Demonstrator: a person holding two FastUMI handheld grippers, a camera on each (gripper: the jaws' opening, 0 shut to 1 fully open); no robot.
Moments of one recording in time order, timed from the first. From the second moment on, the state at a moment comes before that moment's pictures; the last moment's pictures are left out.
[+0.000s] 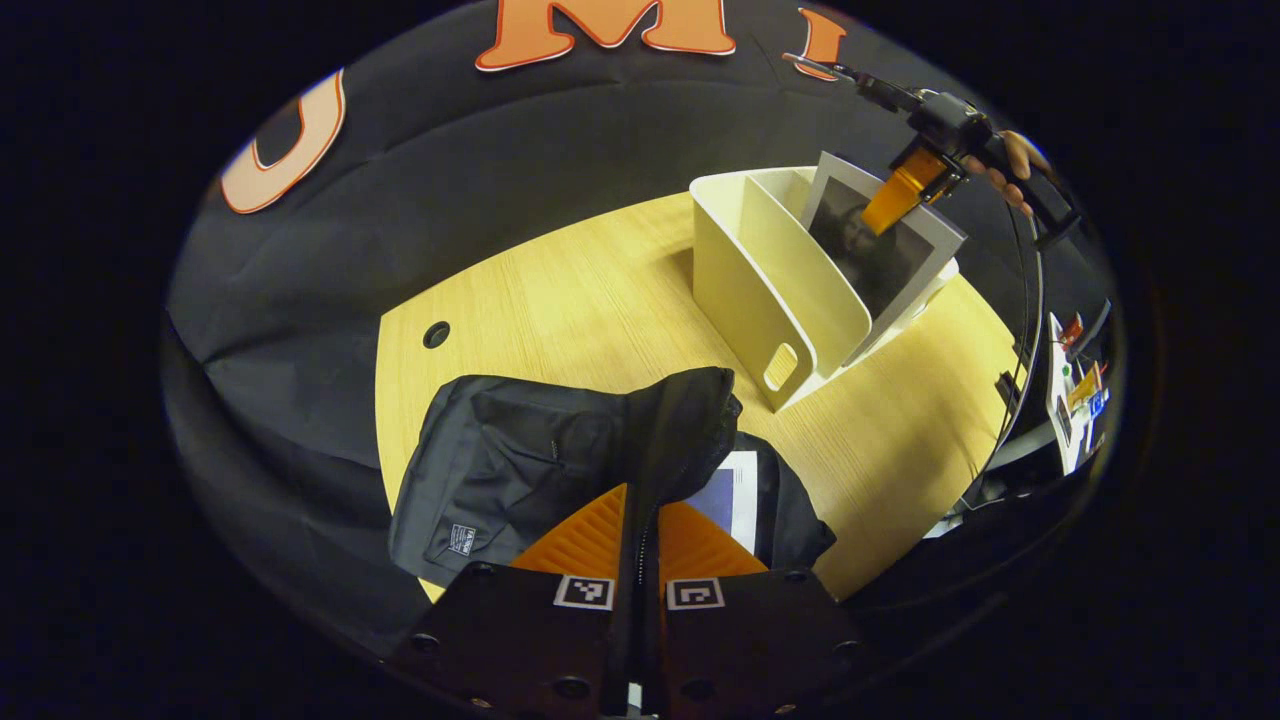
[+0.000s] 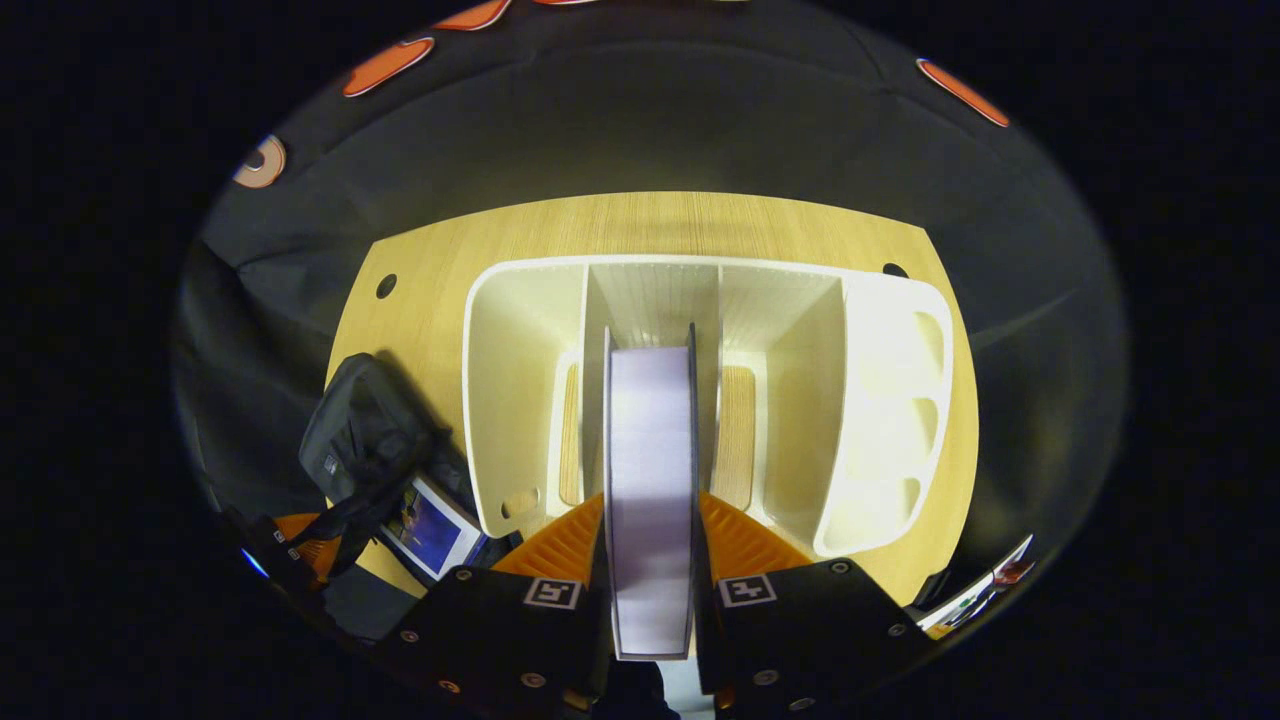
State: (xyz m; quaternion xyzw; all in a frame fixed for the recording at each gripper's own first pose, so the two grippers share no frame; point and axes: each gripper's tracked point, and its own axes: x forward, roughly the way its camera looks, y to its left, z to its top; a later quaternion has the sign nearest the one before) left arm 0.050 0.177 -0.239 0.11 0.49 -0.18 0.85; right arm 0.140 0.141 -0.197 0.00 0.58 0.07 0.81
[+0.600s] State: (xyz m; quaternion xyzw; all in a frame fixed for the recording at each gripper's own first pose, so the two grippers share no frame) left arm 0.044 0.190 -0.240 0.14 0.47 -0.26 0.83; right arm 0.023 0.140 -0.178 0.10 0.57 0.00 0.82
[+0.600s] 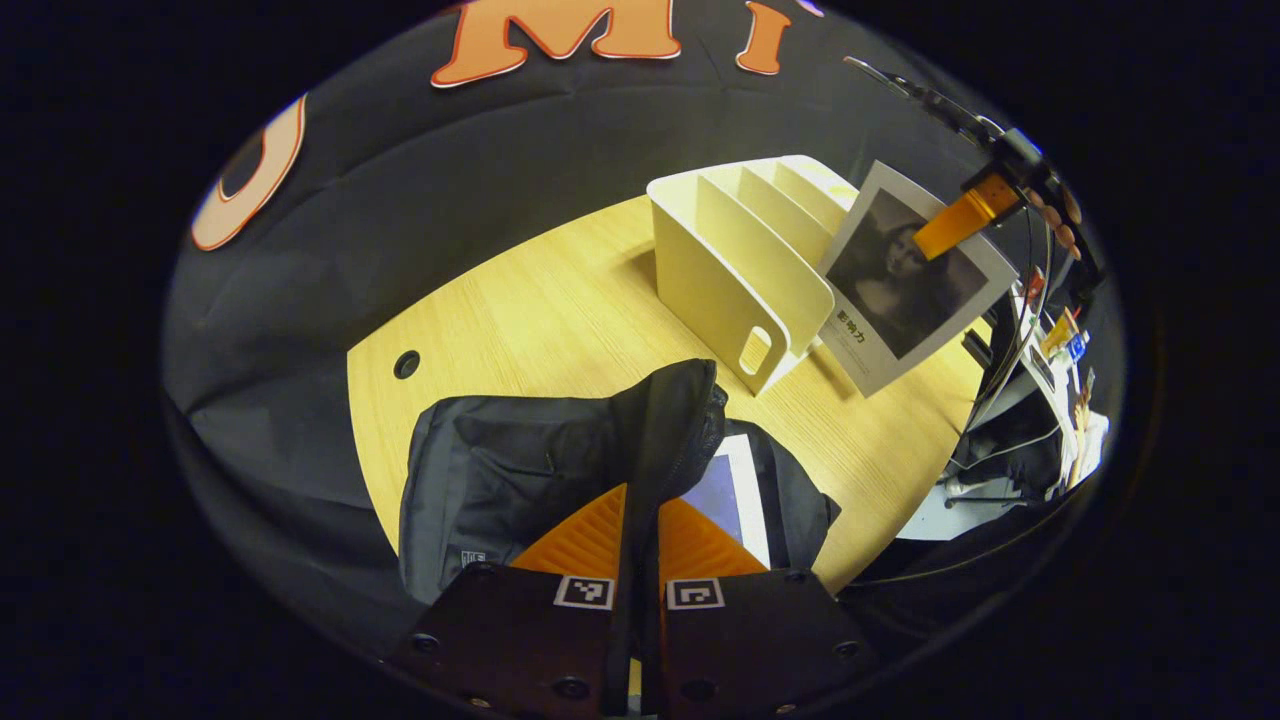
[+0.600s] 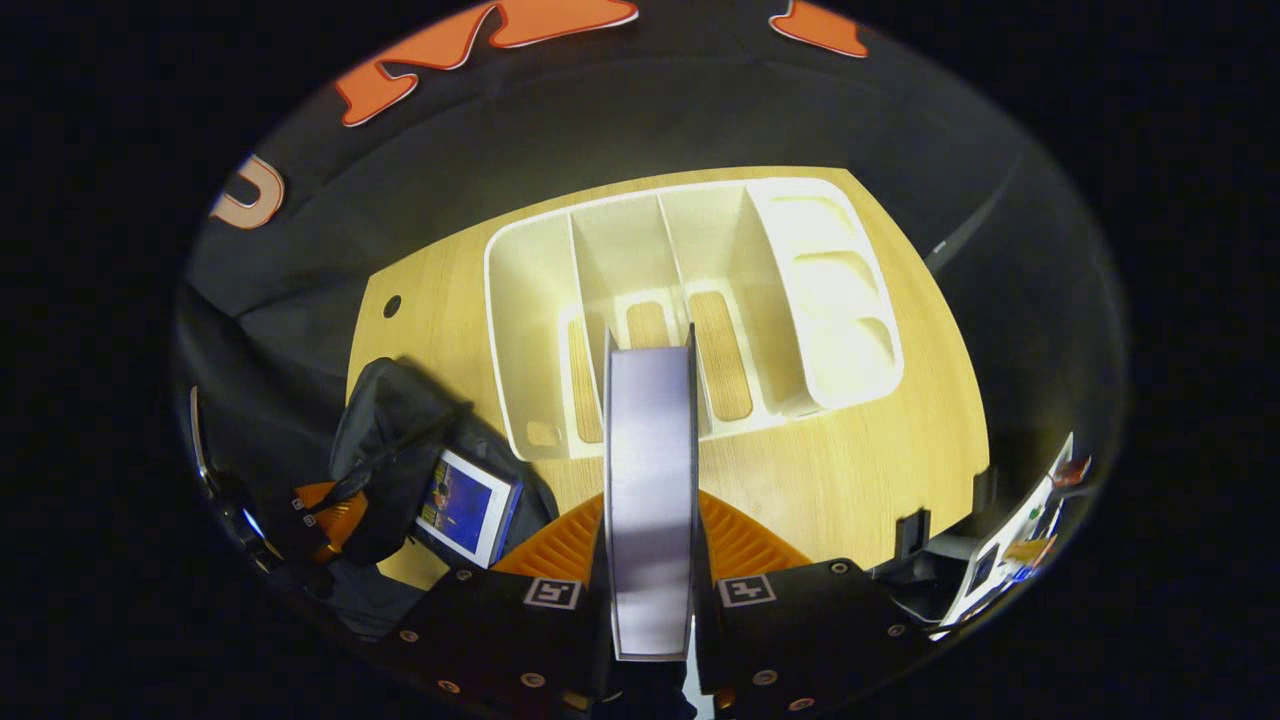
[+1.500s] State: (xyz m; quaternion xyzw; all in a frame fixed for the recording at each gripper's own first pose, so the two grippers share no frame) left arm 0.046 0.199 -0.234 0.17 0.44 -0.32 0.82; right arm -0.082 0.234 -0.164 0.33 0.49 0.02 0.81
